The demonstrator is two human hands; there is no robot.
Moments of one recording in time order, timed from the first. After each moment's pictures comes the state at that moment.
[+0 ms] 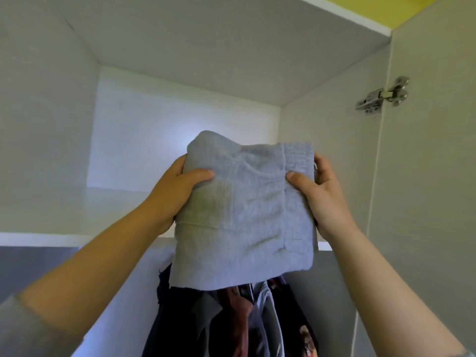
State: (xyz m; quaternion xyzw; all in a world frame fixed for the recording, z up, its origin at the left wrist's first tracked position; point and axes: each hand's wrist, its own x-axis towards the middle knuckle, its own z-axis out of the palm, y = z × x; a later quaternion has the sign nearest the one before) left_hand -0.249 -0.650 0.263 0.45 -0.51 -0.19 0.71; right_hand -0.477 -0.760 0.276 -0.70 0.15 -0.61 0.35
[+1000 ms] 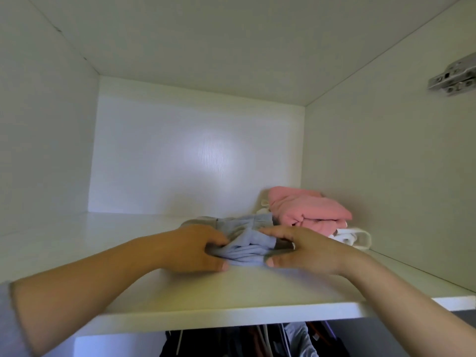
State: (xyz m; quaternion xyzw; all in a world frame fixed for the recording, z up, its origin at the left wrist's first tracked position) left_hand -0.129 -0.760 0.246 0.71 -0.70 0.03 0.11; right_hand -0.347 -0.898 0.248 -0.94 0.17 -0.20 0.21
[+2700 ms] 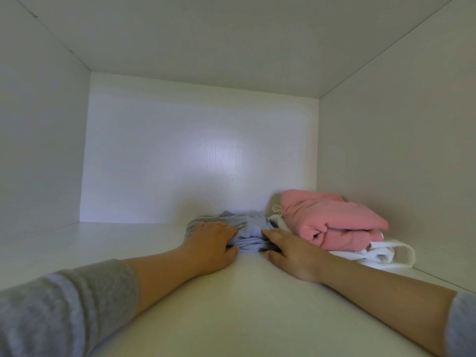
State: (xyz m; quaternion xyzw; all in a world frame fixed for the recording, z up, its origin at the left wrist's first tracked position) left_hand -0.068 -0.900 0.232 0.69 -0.65 0.26 0.16; right_hand -0.255 -1.013 0.235 -0.95 0.23 -0.20 0.00
